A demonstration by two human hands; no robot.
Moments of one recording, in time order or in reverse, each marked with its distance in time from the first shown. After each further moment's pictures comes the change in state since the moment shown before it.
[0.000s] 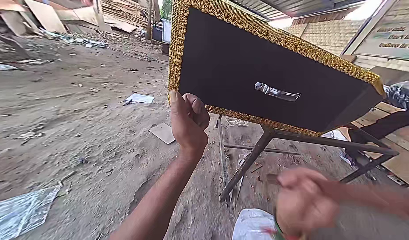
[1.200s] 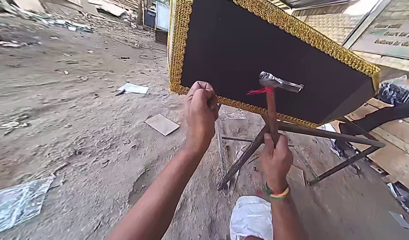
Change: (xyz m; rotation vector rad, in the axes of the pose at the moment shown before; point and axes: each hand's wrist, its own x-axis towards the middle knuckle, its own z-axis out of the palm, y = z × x) left_hand 0.004 -0.003 0.003 0.088 0.063 -0.240; right_hand -0.013 0.061 0.039 -0.794 -0.209 0.252
